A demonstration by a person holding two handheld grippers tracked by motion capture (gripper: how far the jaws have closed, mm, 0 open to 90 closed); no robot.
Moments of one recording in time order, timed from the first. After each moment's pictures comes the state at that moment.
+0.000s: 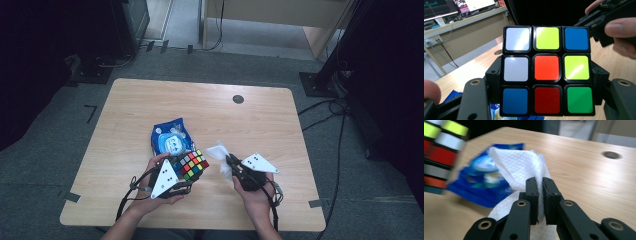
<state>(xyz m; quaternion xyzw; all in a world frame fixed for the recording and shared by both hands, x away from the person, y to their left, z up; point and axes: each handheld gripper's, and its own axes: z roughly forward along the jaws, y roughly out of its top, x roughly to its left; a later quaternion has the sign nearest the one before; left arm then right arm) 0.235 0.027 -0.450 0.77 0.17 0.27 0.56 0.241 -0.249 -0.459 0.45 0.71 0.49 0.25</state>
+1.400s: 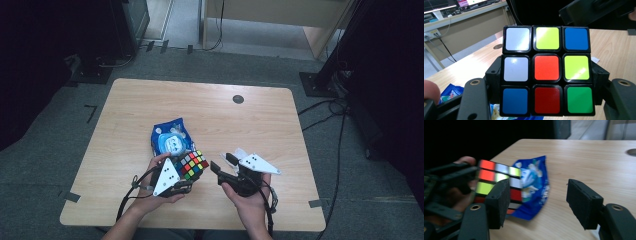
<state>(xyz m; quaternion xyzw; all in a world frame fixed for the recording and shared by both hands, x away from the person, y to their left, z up) 0.238 0.023 -0.458 0.78 0.18 0.26 0.55 0.217 -0.219 -0.417 0.47 0.68 0.55 0.16</state>
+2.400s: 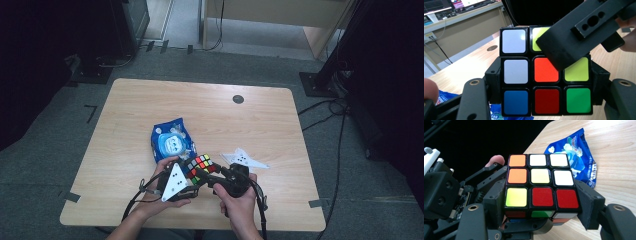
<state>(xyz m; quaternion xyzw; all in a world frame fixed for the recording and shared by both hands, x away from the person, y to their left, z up) 0.229 0.007 -0.462 0.78 0.16 0.26 0.54 0.229 -0.203 -0.444 0.50 0.64 0.58 -0.02</state>
